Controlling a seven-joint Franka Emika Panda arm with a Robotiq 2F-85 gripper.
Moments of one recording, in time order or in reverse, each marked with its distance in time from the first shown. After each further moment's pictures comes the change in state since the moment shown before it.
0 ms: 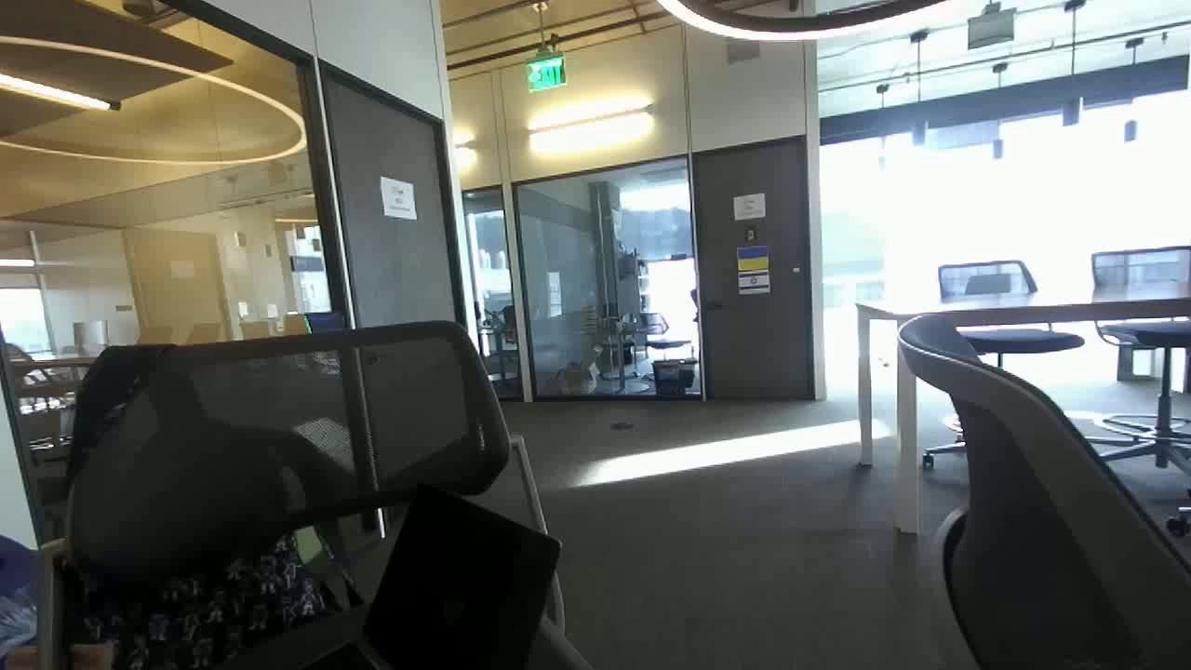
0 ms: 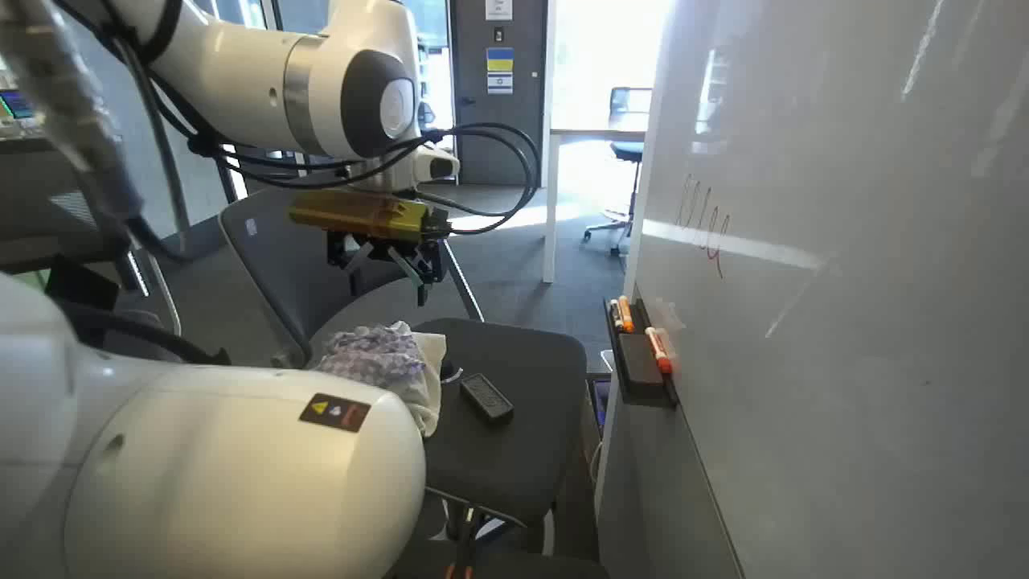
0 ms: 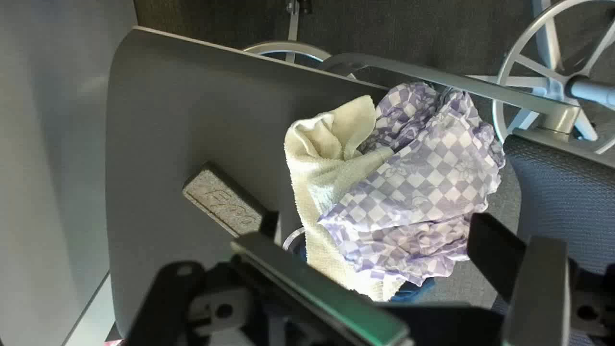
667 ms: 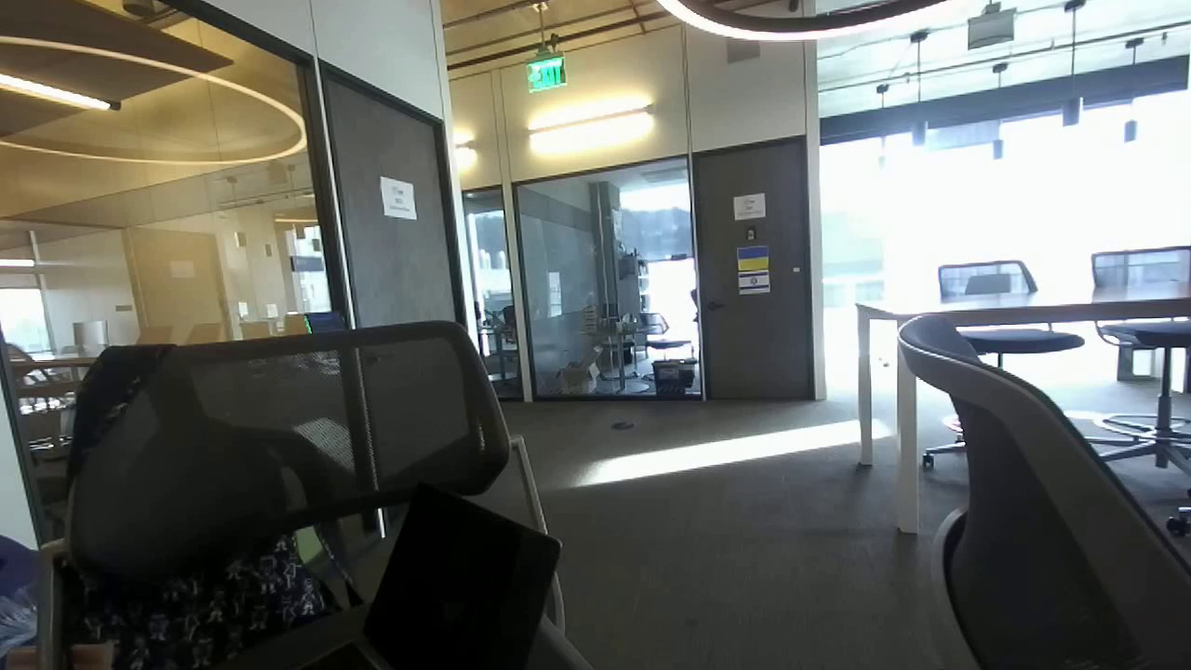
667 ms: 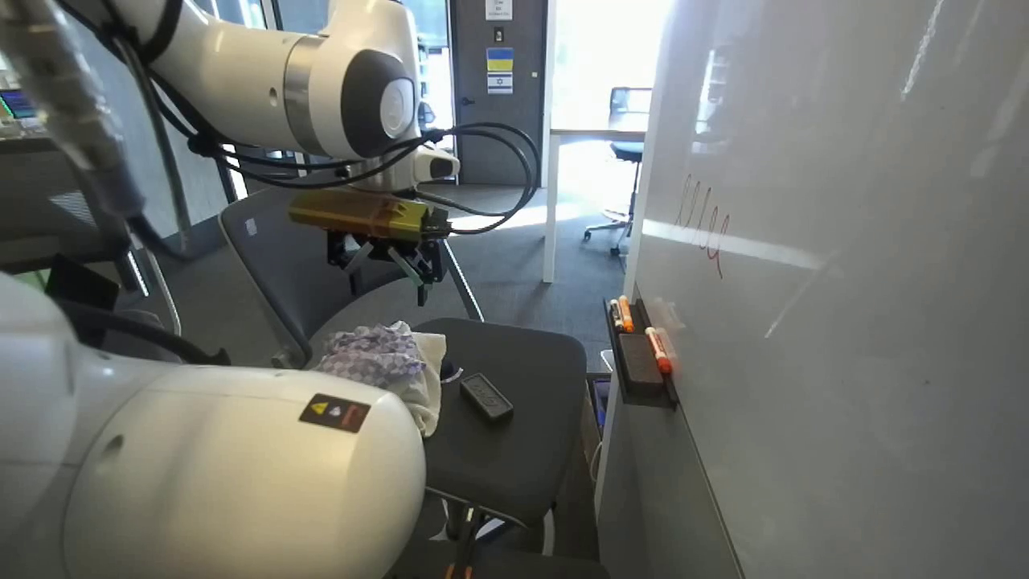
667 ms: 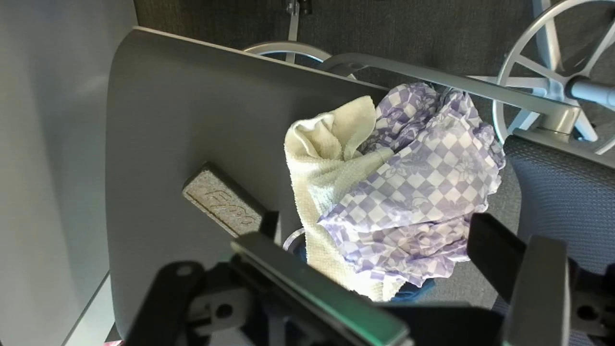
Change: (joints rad) arm 0.000 0.004 0.001 0.002 0.000 0.000 0.000
